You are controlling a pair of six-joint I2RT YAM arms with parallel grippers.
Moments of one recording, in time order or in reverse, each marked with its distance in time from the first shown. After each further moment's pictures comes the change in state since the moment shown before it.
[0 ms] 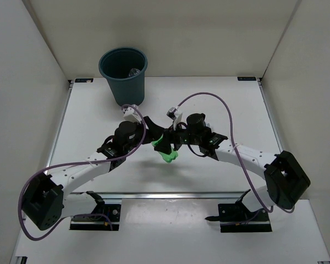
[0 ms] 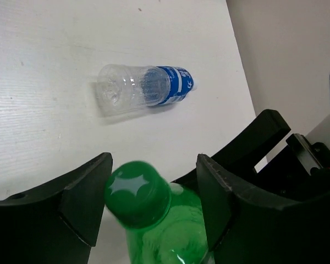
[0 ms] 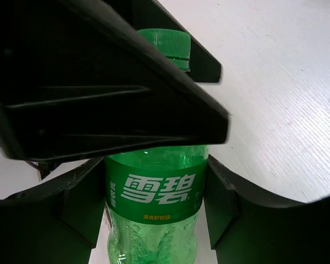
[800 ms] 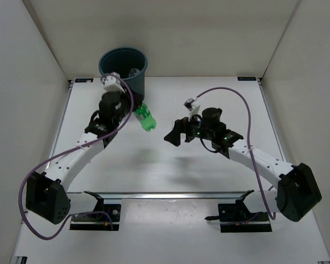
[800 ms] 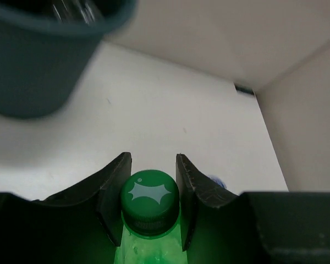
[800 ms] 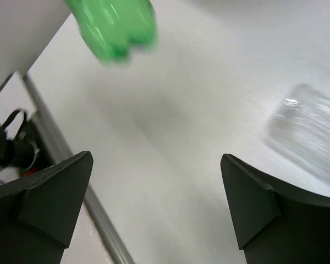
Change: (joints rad) left arm 0.208 0.067 0.308 -0.135 -0.064 0.198; right arm -0.107 -0.100 0.004 -0.078 0.048 0.023
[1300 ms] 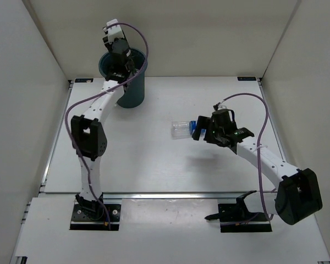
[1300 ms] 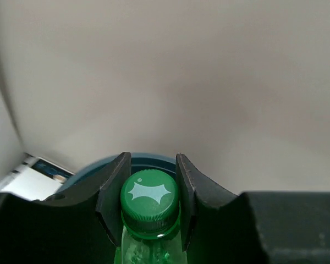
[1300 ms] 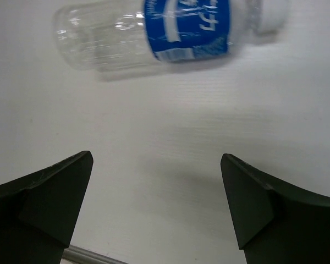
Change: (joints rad) left arm 0.141 0.776 1.019 0.130 -0.545 0.483; right arm -0.193 -0.072 0.003 -0.456 0.439 0.179
